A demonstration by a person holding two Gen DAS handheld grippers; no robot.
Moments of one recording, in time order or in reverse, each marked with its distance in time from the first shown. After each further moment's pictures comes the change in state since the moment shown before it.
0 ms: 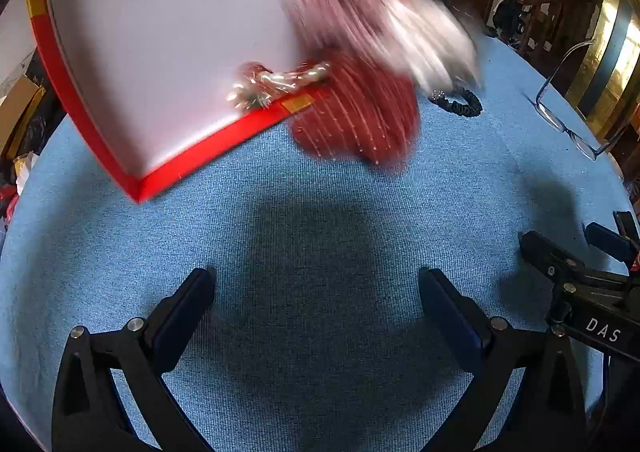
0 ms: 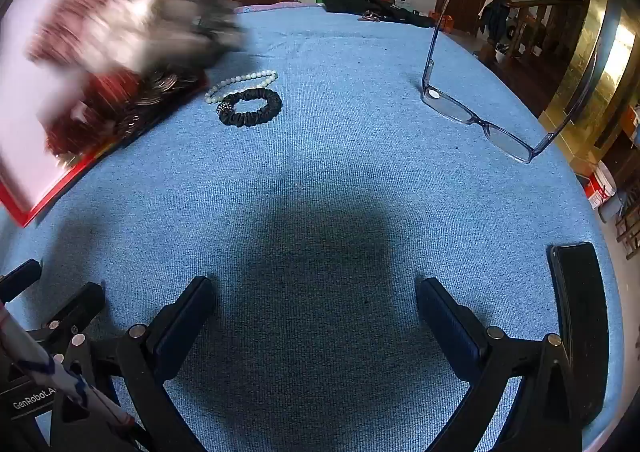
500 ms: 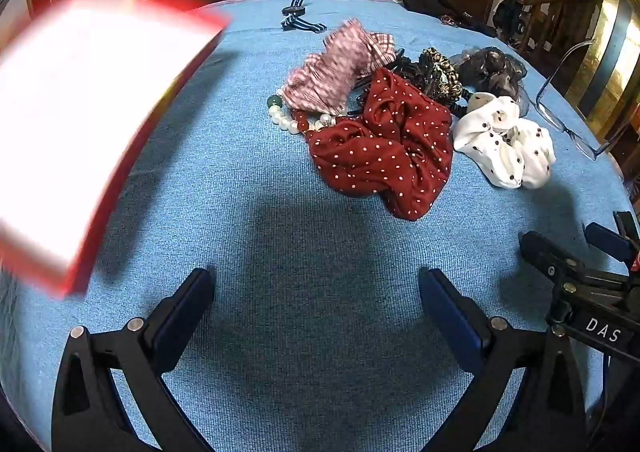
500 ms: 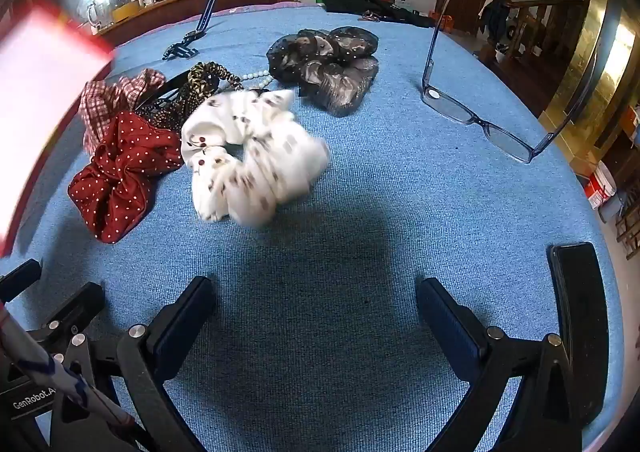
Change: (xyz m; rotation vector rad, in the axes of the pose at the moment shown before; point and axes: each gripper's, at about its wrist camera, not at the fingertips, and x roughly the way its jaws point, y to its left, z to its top) left arm 0.000 0.000 0.000 0.001 -0.001 0.001; right arm 0.000 -0.001 0.000 0.003 0.000 0.004
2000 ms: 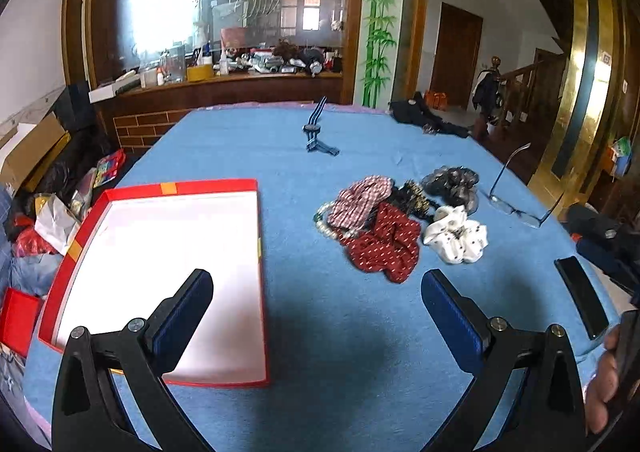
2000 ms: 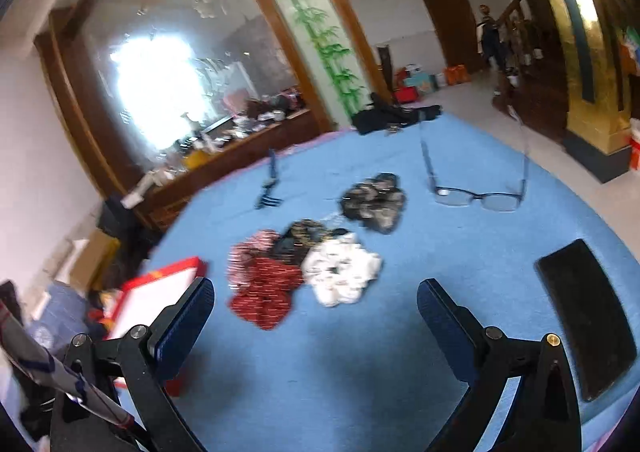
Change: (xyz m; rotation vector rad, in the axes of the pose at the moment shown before) left arm -0.118 0.046 -0.011 -0.019 -0.342 -0.044; right arm -0.142 -0.017 -0.015 0.244 -0.411 0.370
